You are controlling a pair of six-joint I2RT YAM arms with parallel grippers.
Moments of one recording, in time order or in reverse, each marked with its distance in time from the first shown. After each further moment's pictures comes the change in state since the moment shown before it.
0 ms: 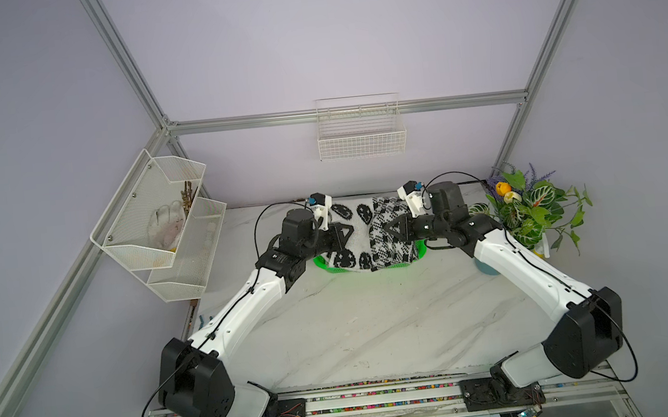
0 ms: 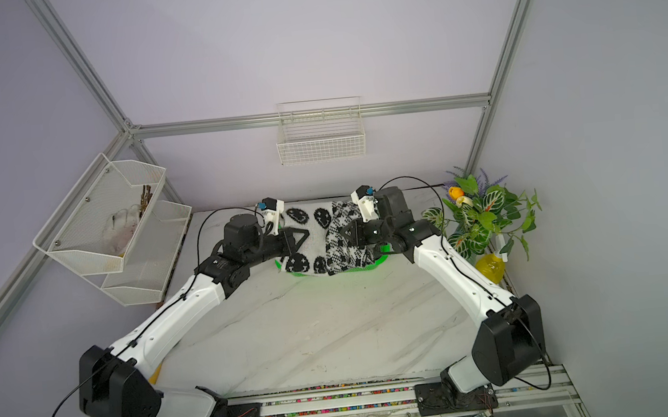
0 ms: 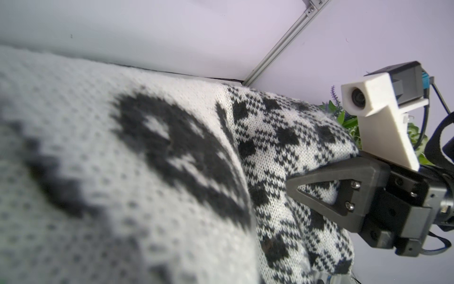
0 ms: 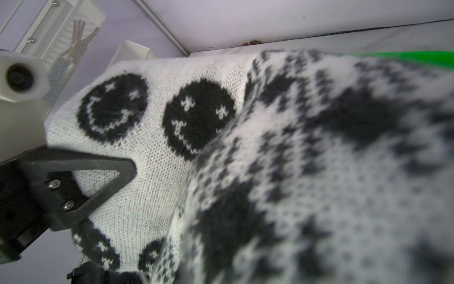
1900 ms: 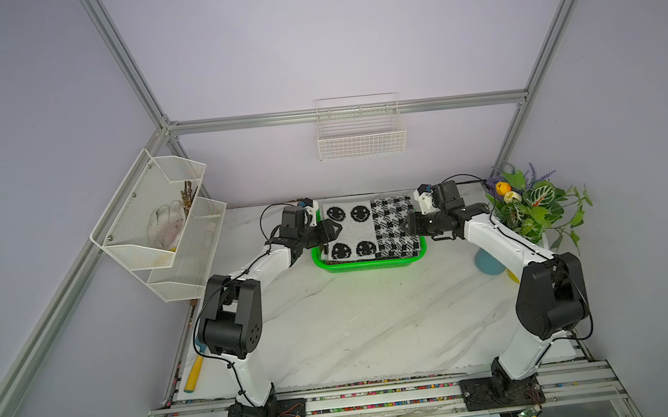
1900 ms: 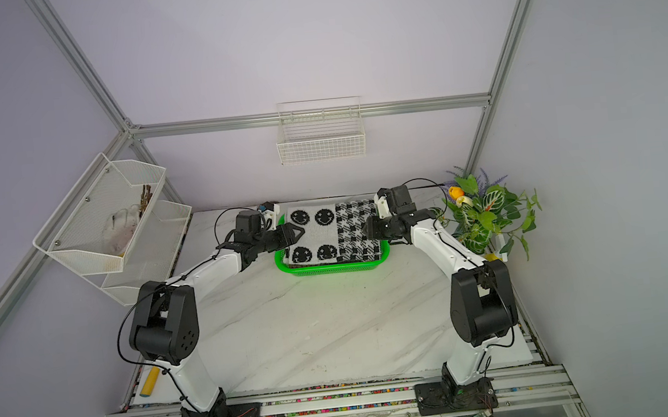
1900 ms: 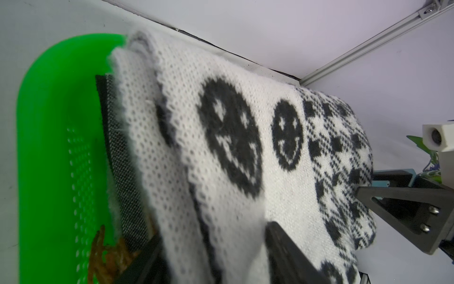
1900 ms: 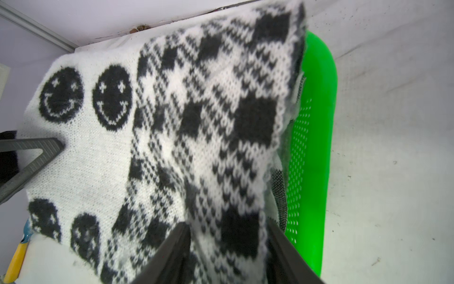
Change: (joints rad) left arm 0.204 0.351 0.038 0.126 0.106 -0.009; right arm -0.128 0.171 0.000 -0.036 0.190 -0.085
